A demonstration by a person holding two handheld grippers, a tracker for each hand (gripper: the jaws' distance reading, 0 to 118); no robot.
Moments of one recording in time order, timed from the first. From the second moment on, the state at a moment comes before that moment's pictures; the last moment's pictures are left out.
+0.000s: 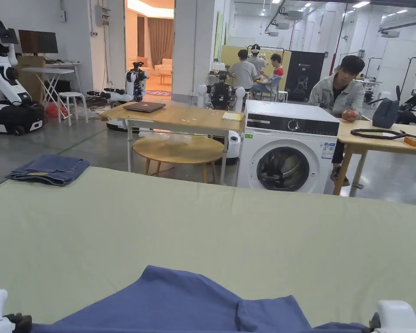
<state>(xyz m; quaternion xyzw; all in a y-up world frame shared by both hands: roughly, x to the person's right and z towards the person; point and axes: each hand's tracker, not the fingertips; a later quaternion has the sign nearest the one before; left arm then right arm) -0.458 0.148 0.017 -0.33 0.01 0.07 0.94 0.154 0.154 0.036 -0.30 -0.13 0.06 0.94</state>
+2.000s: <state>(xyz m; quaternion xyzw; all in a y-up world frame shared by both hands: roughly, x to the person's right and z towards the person) -0.465 0.130 0.023 -0.40 0.00 0.12 0.91 0.057 0.146 0.068 -0.20 -0.07 0.00 0.98</state>
